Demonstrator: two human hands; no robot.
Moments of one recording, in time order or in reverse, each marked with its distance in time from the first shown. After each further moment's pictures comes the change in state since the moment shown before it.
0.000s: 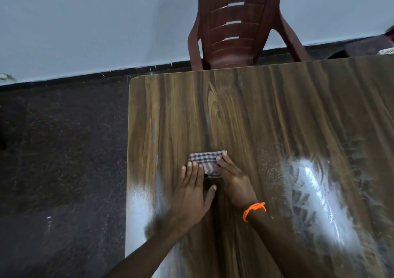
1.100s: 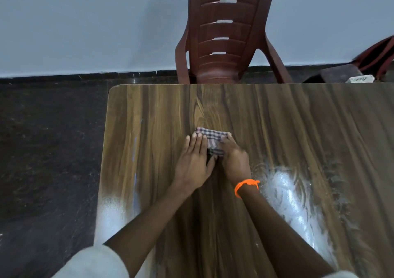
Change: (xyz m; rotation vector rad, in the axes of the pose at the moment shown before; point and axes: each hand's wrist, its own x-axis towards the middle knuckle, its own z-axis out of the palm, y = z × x) left_hand 0.158 0.023 -0.028 0.007 0.069 0.097; right_hand 0.108 0.053 -0.042 -0.074 0.132 0.227
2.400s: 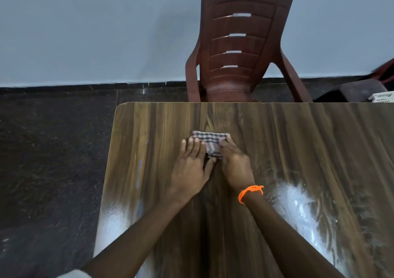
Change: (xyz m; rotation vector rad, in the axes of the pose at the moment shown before) left_hand 0.049 -0.048 -0.015 0.008 0.004 -0.076; right_hand 0.074 -0.001 0.027 -0.017 0.047 -0.174
